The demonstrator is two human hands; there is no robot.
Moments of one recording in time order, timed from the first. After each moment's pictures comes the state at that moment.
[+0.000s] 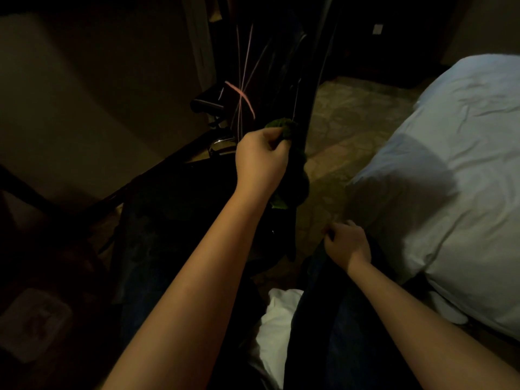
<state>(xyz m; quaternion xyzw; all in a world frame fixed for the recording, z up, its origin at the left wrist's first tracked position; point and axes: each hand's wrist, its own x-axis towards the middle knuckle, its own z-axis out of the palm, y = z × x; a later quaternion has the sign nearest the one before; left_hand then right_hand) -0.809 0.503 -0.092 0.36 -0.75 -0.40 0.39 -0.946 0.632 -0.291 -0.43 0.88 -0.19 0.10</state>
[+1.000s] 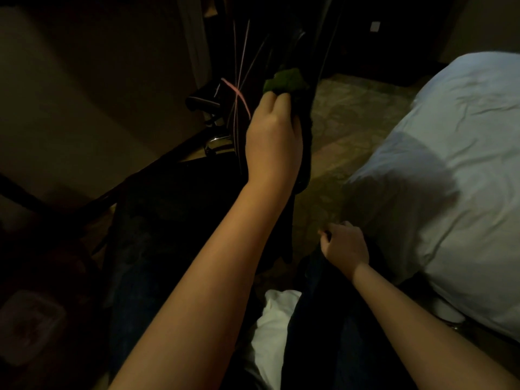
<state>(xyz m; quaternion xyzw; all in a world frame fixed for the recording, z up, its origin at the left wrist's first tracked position) -0.835 0.520 -0.073 0.30 -0.81 -0.11 0.49 -0.954 0.631 -0.307 -0.45 0.86 -0.22 0.05</state>
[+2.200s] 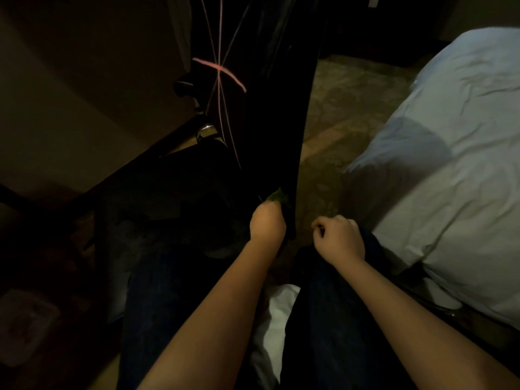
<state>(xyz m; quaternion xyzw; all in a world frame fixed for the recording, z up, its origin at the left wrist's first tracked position) -0.840 0.494 -0.278 0.44 -0.87 -0.21 0.08 -0.946 0.618 -0.306 -0.41 0.88 -0.21 0.06</state>
